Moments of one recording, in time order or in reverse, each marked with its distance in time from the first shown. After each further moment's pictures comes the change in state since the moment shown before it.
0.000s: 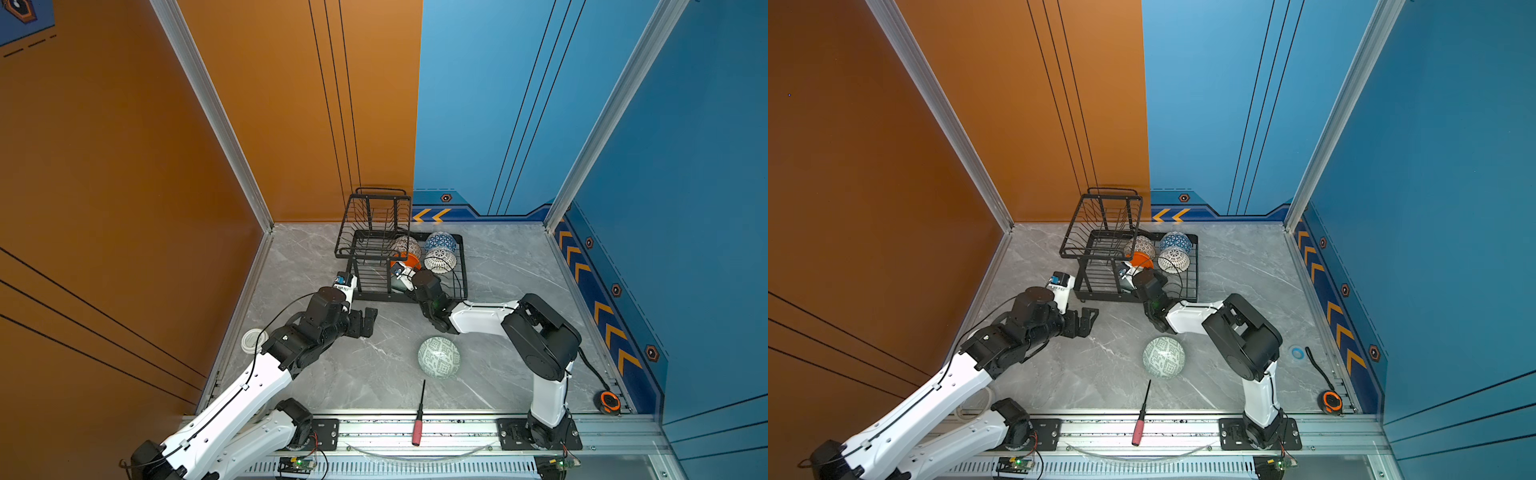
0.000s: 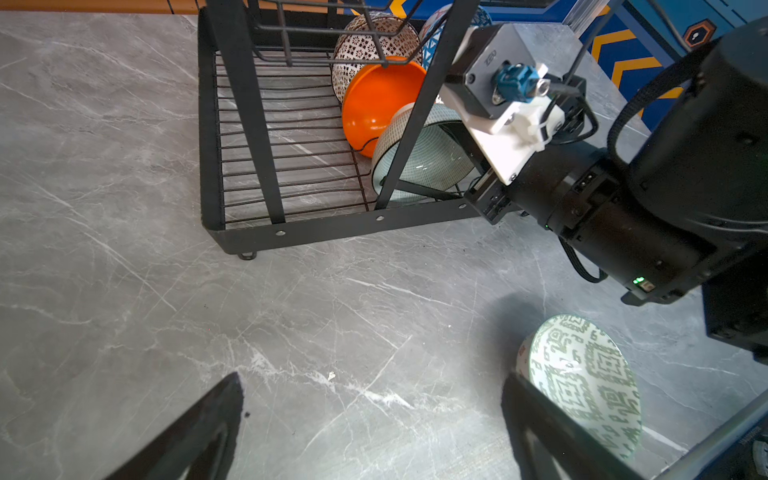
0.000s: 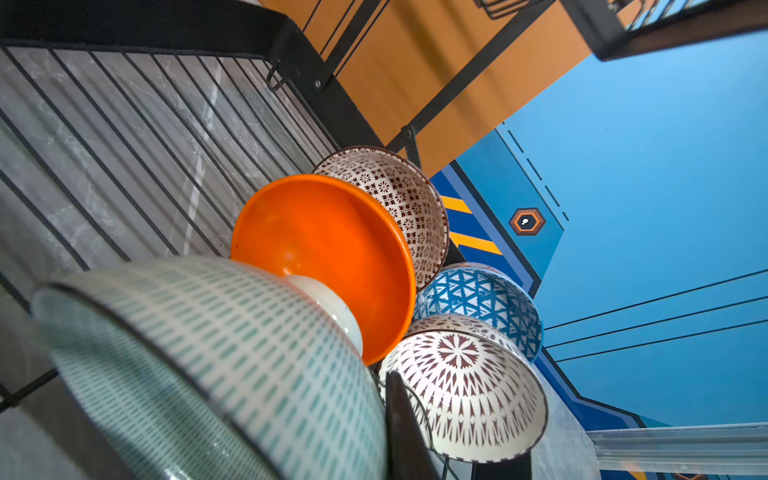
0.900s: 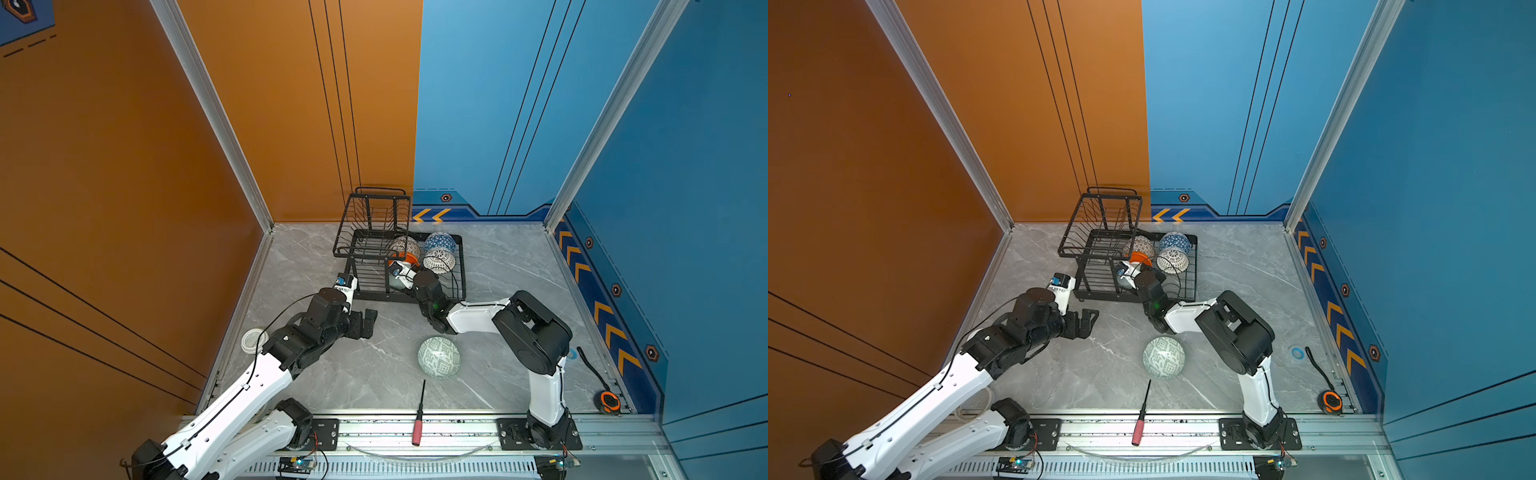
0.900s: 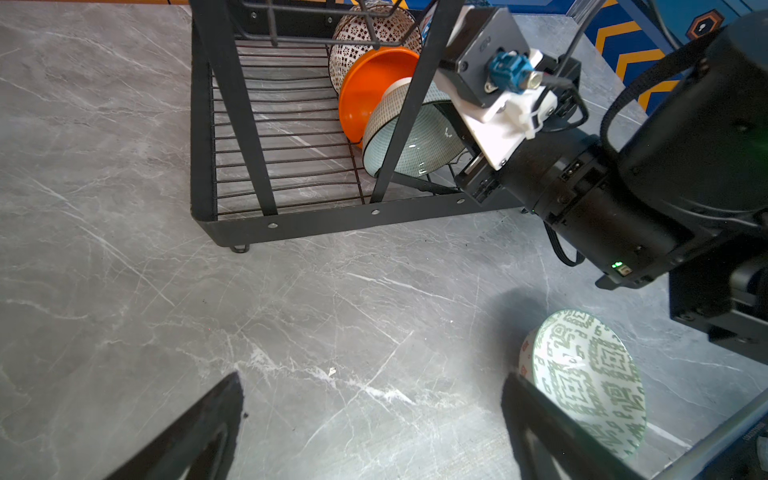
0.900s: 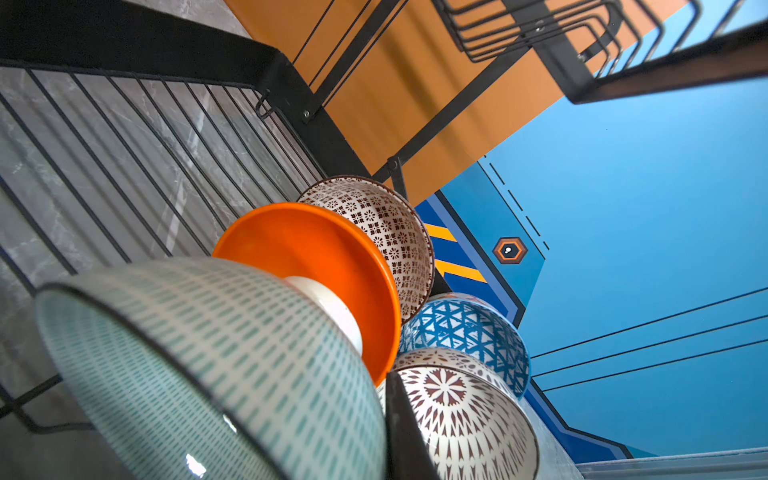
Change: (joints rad) left arm 0.000 0.000 -0.013 0.001 0.003 0.000; right arm -0.013 0.067 0.000 0.162 -0.020 -0.080
